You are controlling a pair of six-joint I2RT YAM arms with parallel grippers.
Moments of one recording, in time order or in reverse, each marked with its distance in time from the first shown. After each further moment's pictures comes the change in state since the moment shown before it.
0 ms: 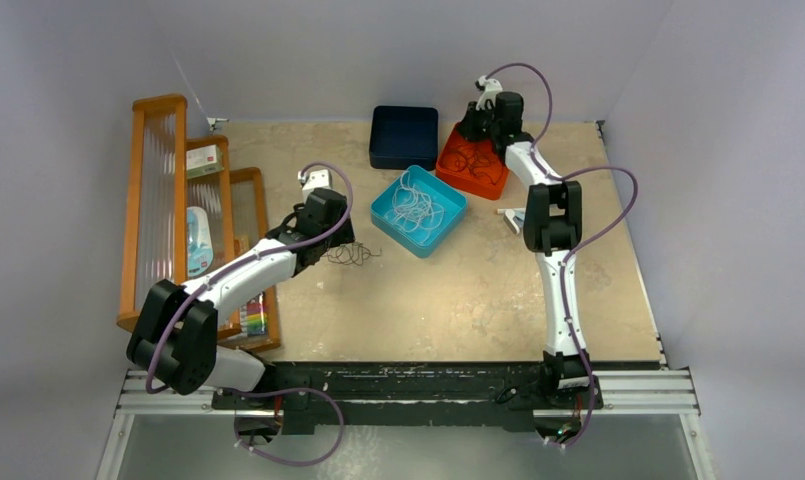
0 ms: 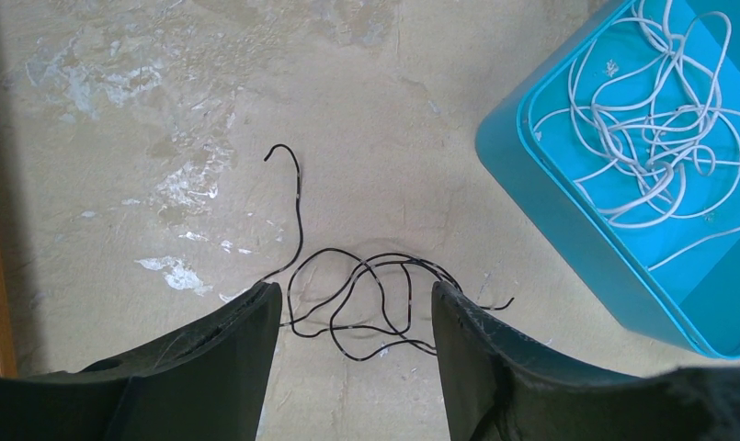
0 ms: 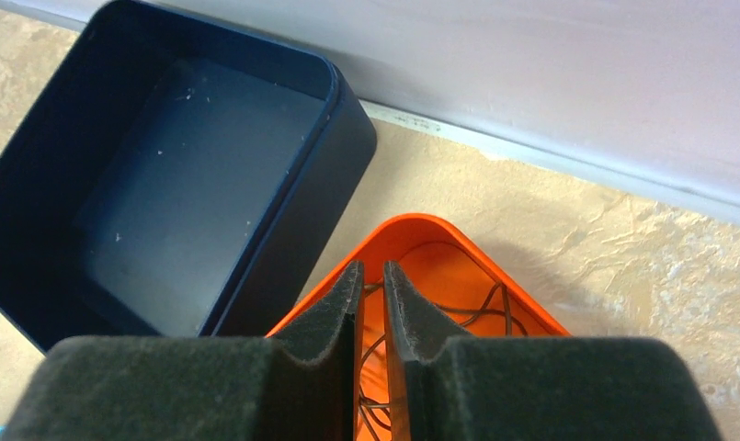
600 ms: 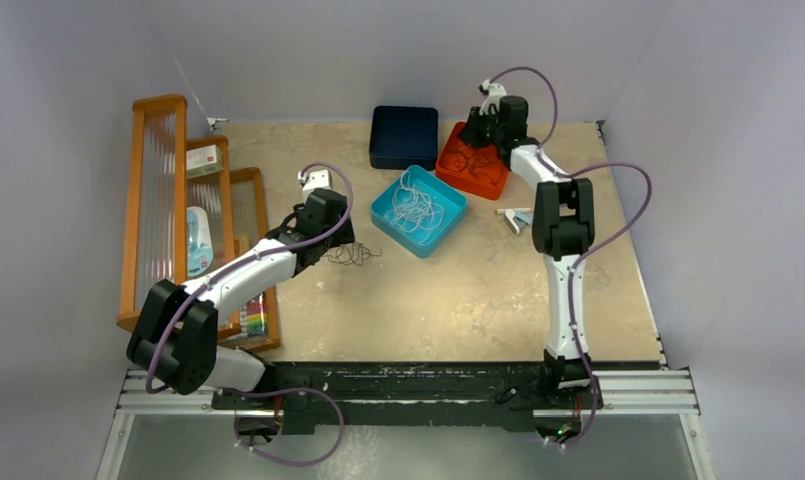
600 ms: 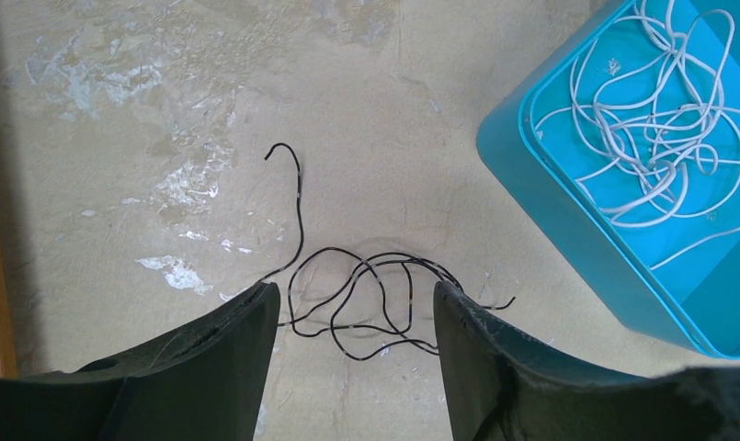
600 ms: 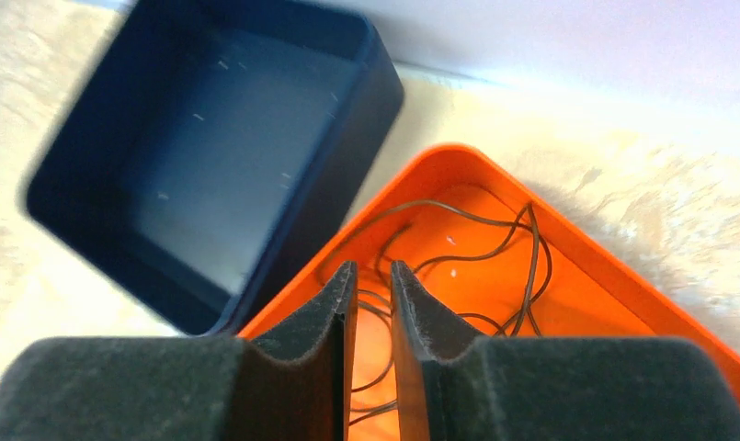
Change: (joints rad) left arm 0.000 0.000 -0.002 0.000 0.000 0.000; right arm -0.001 -0.130 -0.229 0.035 0.001 0.011
